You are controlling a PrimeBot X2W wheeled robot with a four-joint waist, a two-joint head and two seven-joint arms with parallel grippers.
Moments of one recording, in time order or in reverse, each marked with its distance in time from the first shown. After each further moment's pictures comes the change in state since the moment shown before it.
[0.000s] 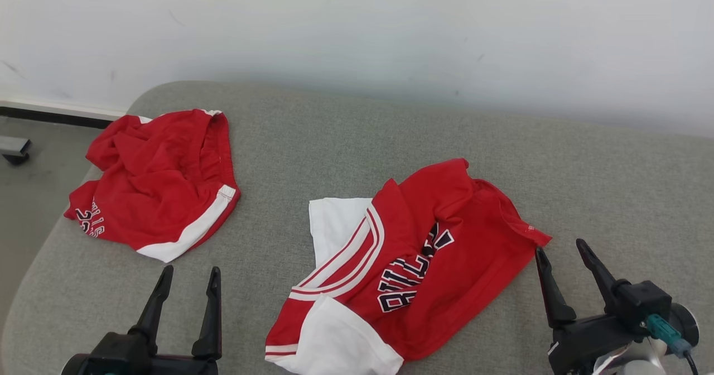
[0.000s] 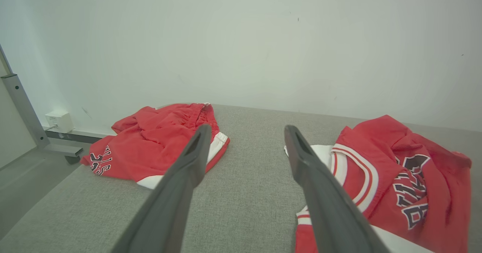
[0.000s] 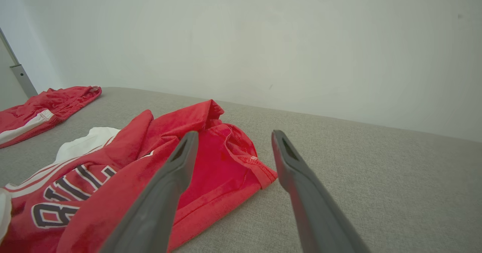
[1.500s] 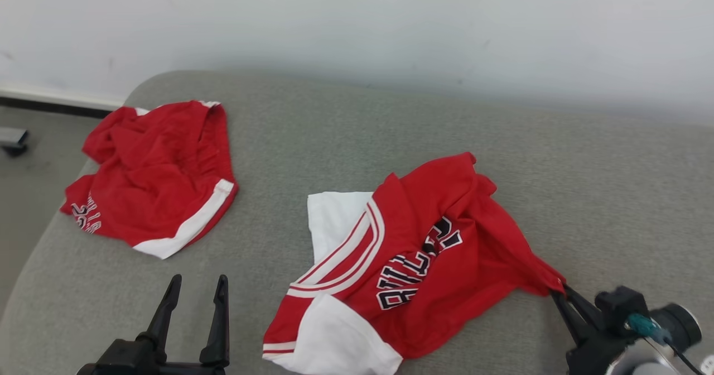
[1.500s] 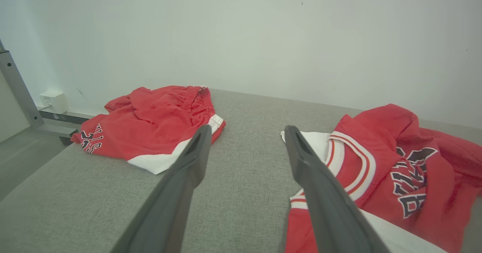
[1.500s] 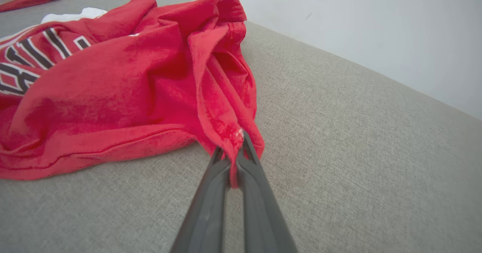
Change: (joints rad) left arm 0.013 -0.024 -0.008 0.013 -0.018 0.005 0.000; right arm -0.162 -0.228 0.396 0.286 0.146 0.000 0.003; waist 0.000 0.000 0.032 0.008
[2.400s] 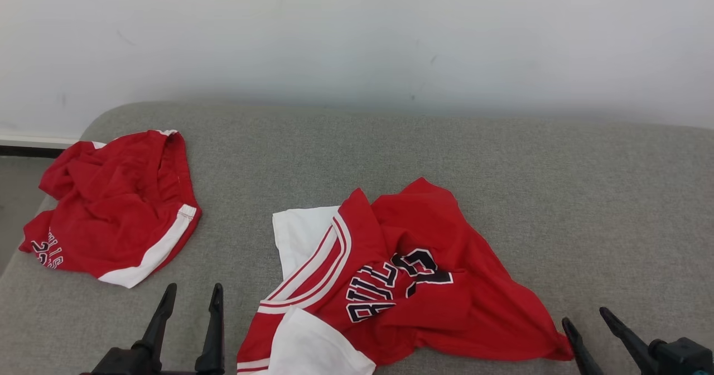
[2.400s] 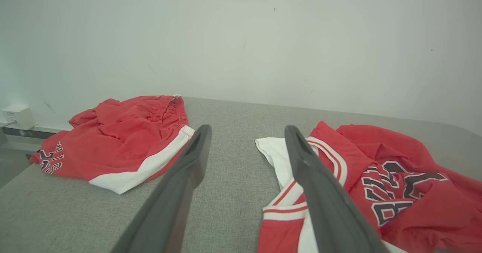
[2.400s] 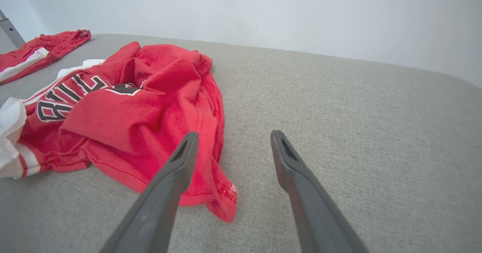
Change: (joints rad) left arm 0.027 0.002 0.010 -0.006 0.009 -0.003 0.000; right arm 0.370 -0.042 -0.223 -0.405 0.105 0.000 0.056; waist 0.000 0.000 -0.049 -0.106
